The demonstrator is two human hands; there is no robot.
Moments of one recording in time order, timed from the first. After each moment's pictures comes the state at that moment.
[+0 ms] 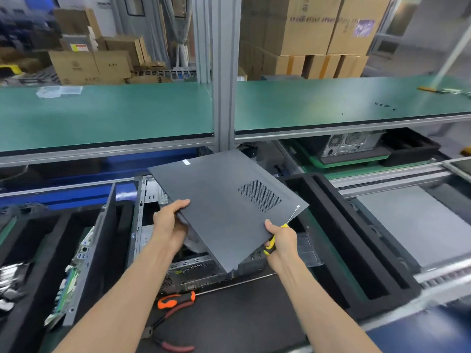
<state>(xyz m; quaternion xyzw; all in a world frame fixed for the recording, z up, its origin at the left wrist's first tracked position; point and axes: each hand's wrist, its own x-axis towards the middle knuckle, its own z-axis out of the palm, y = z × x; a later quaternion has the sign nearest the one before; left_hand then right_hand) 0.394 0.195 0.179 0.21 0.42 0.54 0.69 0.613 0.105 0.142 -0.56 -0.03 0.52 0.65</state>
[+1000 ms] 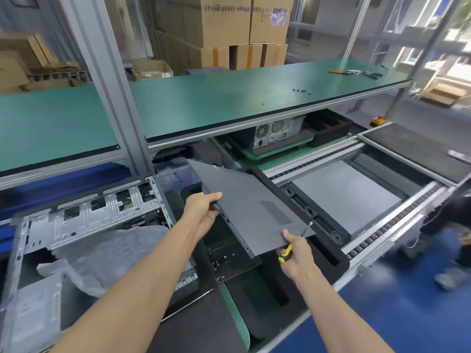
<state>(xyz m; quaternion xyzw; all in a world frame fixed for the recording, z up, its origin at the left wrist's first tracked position) 0.664 0.205 0.184 0.28 0.39 0.37 0.80 0.810 0.035 0.114 -0.51 0.15 0.43 0.73</state>
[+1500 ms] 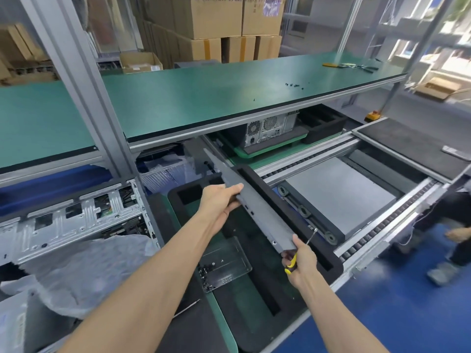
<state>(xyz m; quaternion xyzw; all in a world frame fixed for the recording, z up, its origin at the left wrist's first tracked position) 0.740 0.202 0.182 0.39 0.37 0.32 0.78 0.858 0.027 0.091 -0.57 0.16 0.39 0.70</state>
